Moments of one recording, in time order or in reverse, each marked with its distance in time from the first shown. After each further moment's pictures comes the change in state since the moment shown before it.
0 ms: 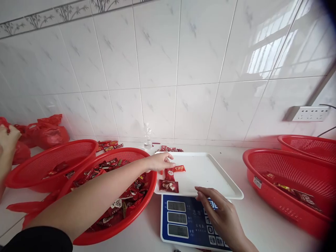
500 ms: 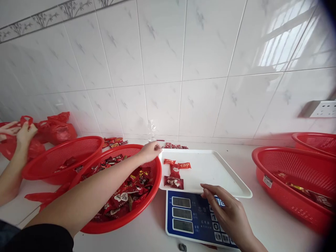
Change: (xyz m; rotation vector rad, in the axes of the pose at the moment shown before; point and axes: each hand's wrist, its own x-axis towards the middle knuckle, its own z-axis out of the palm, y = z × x) left_hand 0.005 -0.045 -0.027 0.210 0.445 0.043; right_hand -0.003 -0.002 0.002 0.080 0.017 0.118
